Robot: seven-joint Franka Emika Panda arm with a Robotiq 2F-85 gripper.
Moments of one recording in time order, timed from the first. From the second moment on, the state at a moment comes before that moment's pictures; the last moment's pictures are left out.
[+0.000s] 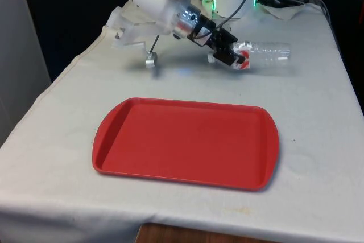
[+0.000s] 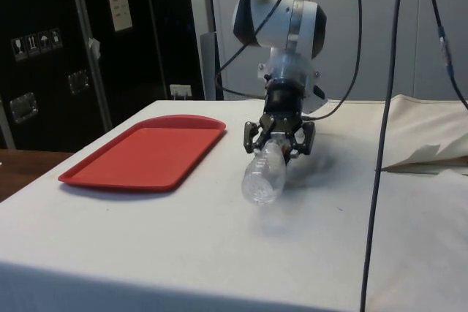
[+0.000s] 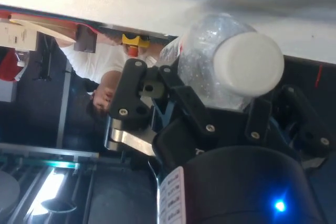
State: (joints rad) arm 0.18 0.51 -0.51 -2.34 1.20 1.82 0.27
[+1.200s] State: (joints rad) arm 0.18 0.26 -0.51 -2.39 1.06 1.82 0.48
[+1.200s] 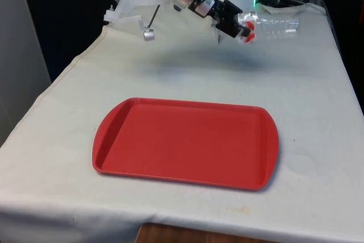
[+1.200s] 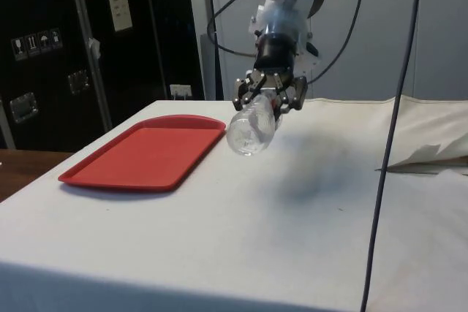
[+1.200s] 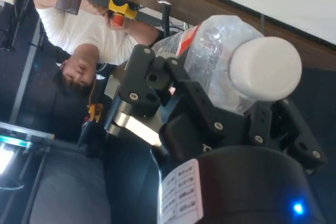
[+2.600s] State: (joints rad) arm 0.18 0.17 -0.52 -2.38 1.01 1.81 0.57
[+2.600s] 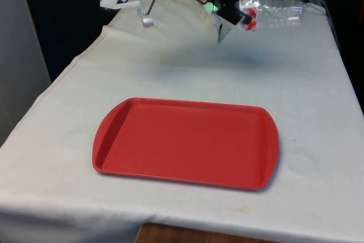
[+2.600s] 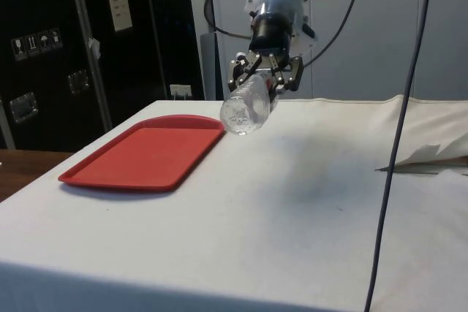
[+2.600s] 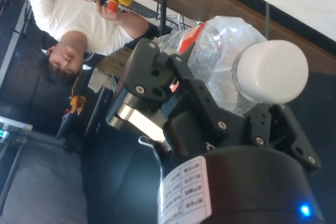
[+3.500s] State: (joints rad) arm 0.19 0.15 -0.52 -2.35 0.89 1.85 0.70
